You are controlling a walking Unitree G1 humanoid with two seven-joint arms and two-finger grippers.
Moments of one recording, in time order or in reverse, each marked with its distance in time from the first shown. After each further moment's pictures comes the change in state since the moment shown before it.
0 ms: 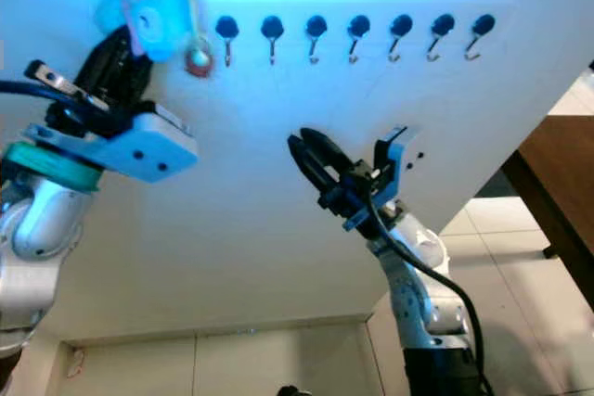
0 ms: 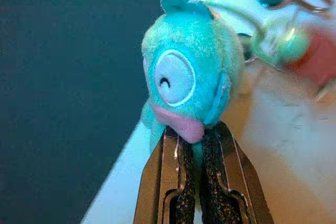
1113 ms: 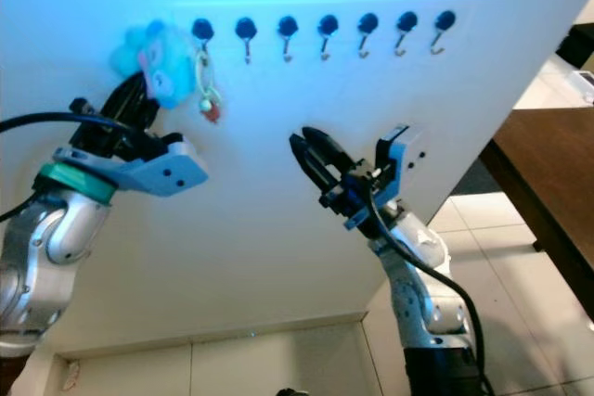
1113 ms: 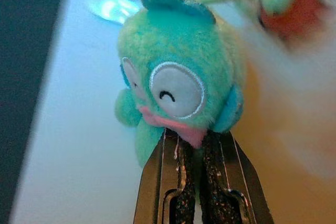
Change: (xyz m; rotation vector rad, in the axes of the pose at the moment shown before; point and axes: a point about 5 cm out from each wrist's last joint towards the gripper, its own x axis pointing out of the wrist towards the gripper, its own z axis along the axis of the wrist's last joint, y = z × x) left arm -0.022 -0.039 -0.046 0.116 0.272 -0.214; right arm 0.000 -0.001 0.001 -0.010 0.000 -0.005
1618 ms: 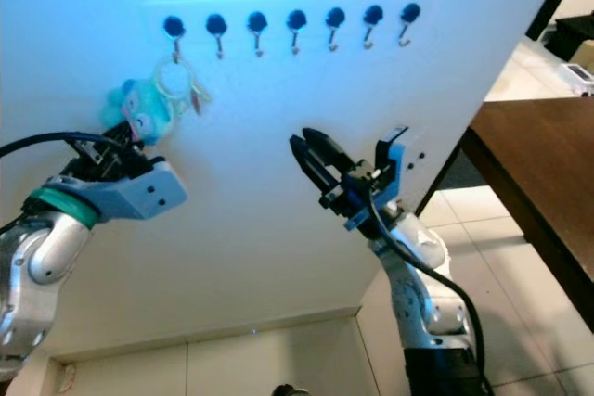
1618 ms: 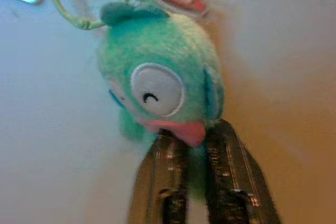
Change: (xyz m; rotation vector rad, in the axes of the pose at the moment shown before) left arm -0.014 -0.014 -0.012 -0.135 0.090 -0.170; right arm -0.001 0.000 -0.001 -0.005 0.006 -0.002
